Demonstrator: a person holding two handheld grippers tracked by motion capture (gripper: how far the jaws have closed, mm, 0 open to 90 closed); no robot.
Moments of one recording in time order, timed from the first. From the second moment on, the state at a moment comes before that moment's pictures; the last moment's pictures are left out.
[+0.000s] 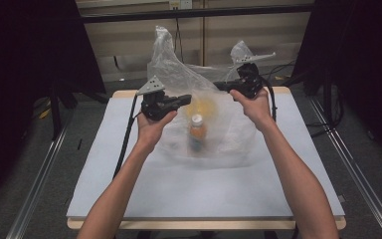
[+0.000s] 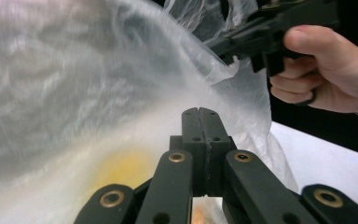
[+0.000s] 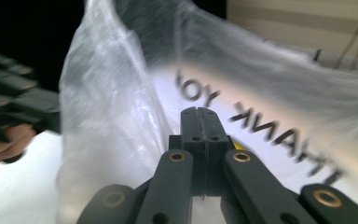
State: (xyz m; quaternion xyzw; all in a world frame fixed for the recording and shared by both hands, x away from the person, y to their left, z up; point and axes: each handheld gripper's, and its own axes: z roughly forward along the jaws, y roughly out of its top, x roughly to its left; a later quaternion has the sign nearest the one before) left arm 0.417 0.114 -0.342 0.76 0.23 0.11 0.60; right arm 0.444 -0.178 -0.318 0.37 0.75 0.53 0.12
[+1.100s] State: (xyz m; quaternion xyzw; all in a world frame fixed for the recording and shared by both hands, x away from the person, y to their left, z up) left arm 0.410 0.136 -0.426 0.79 0.27 0.09 0.54; right arm 0.377 -0.170 -0.381 0.33 0.77 0.54 0.06
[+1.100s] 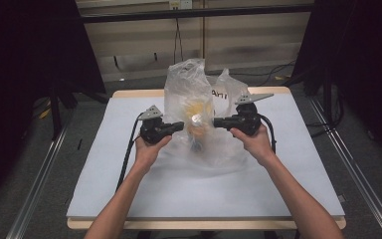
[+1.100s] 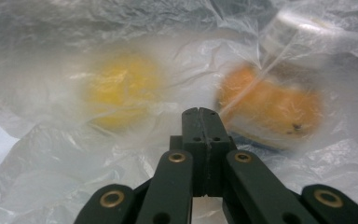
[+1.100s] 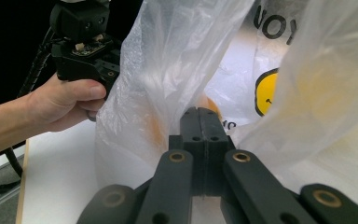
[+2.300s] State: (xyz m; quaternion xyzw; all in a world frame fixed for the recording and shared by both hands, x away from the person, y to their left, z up) left arm 0.403 0.154 -0.450 0.83 0.28 0.07 0.47; right arm 0.362 -0.191 -0.456 0.38 0.80 0.46 0.04
